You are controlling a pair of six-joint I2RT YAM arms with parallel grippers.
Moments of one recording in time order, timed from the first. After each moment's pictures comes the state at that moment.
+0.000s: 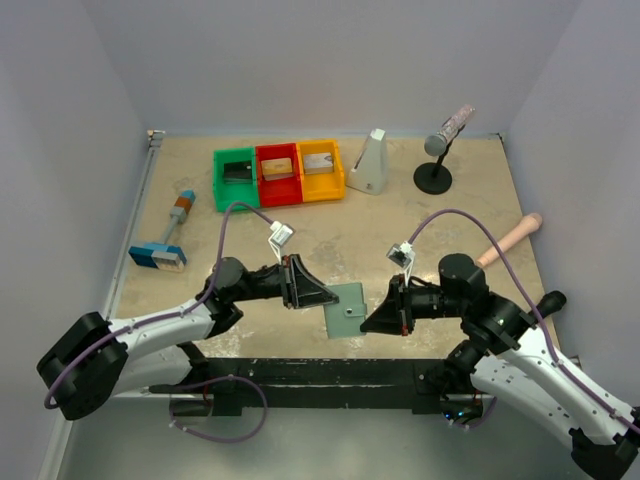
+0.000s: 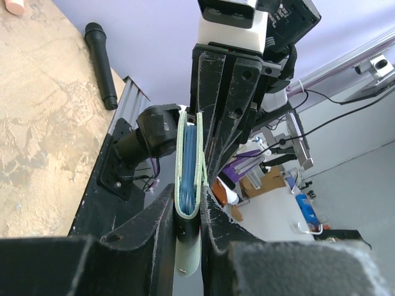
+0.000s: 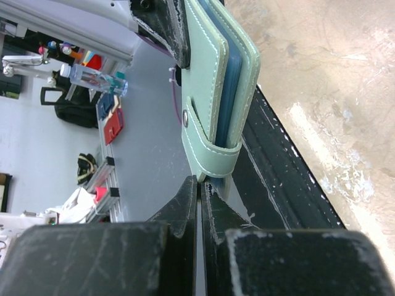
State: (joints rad) left arm -0.80 1.11 0.35 0.95 0.68 -1.14; right arm 0.73 0.58 0.64 -0.48 -0.69 0.62
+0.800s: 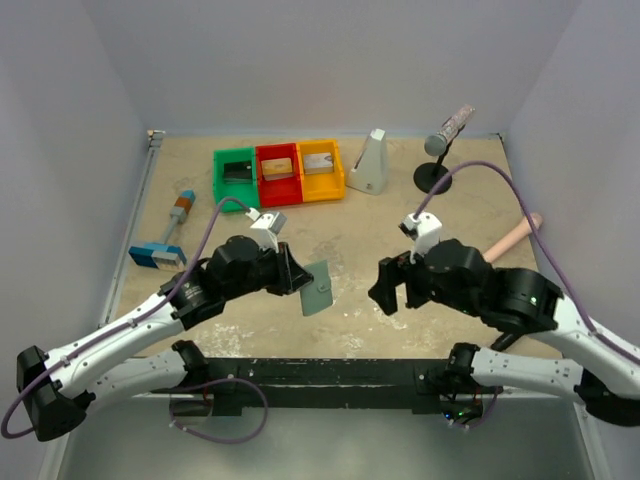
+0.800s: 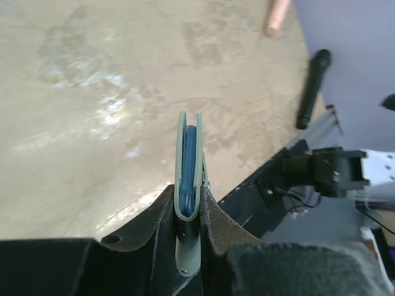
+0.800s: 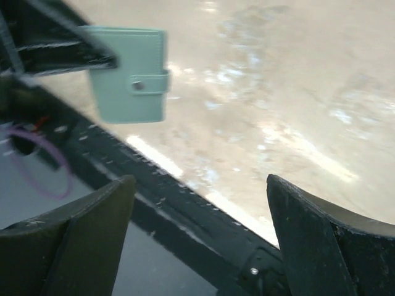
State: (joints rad) left arm -0.88 0.88 0.75 -0.29 0.06 -0.73; right arm 1.08 0.81 1.17 -0.99 0.23 0.52
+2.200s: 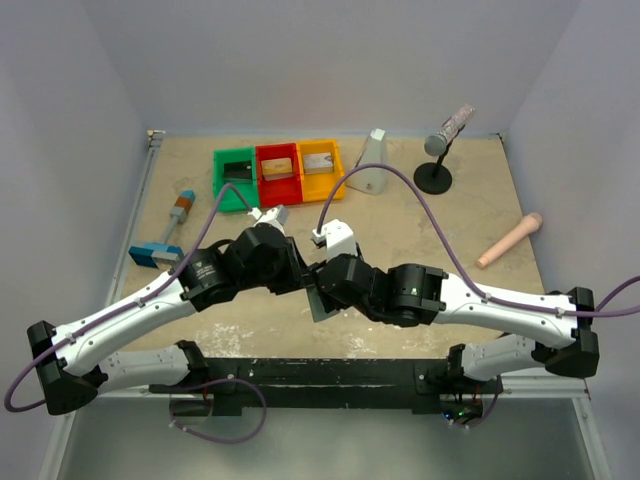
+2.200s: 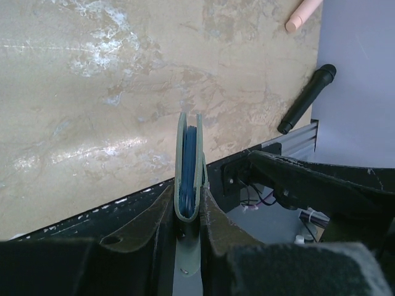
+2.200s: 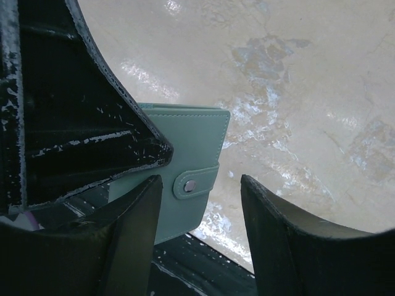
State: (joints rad) left arm -0.98 1.07 1.06 -0.70 -0.07 -1.09; right arm 1.33 1.27 1.27 -0.81 0.58 0.56
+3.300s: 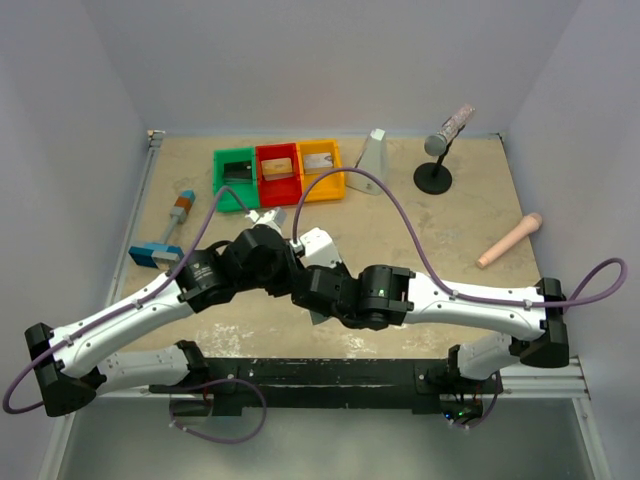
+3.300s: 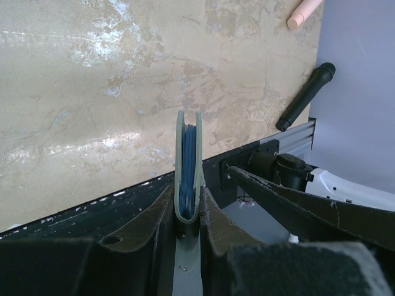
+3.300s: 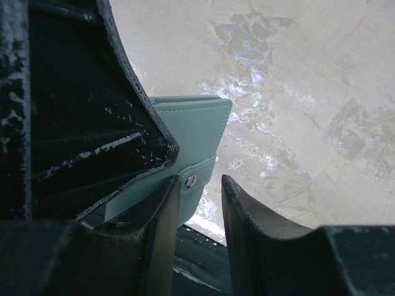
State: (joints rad) left arm -0.98 1.05 1.05 -0.72 -0.05 -1.13; right arm 1.39 1.43 1.42 -1.00 0.67 0.62
